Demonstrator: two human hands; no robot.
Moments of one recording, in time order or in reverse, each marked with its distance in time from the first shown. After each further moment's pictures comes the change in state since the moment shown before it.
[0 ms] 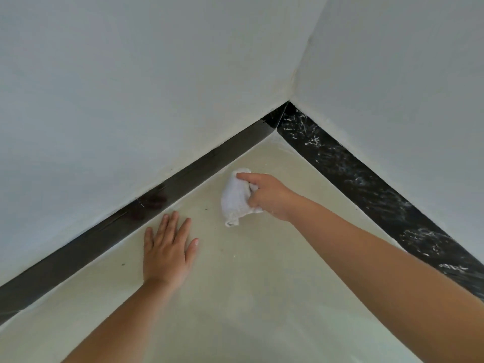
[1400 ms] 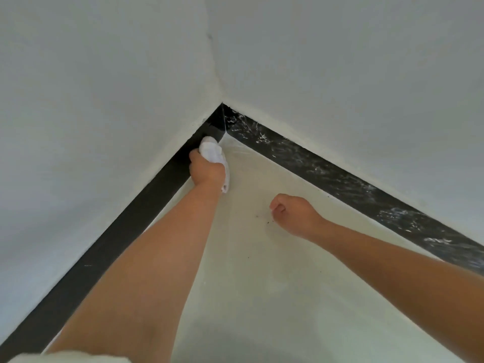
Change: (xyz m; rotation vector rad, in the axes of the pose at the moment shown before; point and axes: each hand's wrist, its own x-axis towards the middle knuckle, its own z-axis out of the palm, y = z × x) left_hand 0.159 0.207 -0.064 -0.844 0.077 -0.354; right_hand -0.017 0.109 -0.086 -0.139 0.233 0.032
